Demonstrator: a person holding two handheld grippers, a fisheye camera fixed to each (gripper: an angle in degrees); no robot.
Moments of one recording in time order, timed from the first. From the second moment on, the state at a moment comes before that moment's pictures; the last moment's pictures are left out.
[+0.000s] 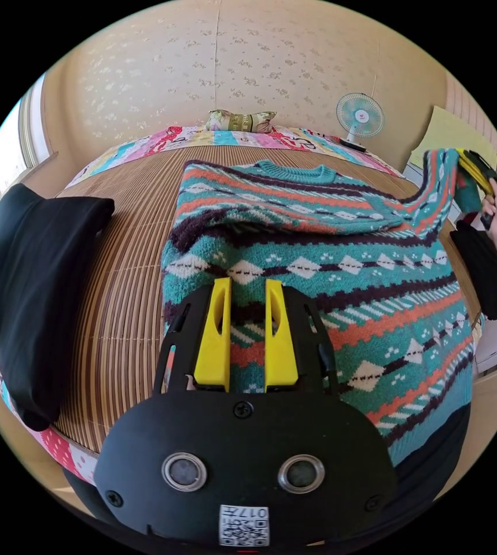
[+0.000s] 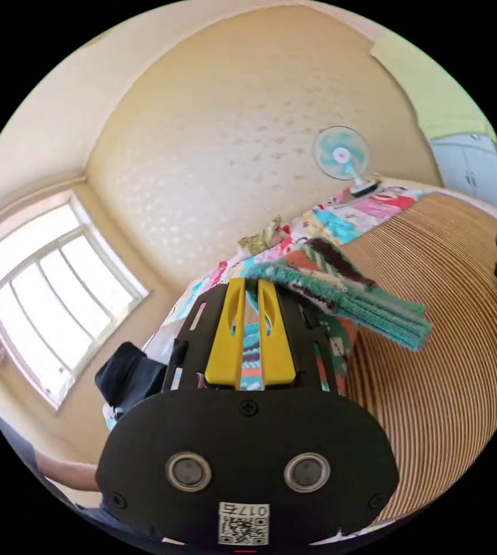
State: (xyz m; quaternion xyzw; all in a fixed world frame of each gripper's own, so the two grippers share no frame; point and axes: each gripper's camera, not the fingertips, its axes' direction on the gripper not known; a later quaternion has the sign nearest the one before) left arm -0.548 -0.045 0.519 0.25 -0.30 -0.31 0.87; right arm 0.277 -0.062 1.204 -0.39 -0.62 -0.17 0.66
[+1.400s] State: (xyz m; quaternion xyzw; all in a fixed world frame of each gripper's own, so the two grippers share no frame) left arm -0.519 -0.135 0.441 0.25 -0.30 -0.31 0.87; right arm 0.523 0.388 0.890 -0.41 -0.43 -0.47 0.65
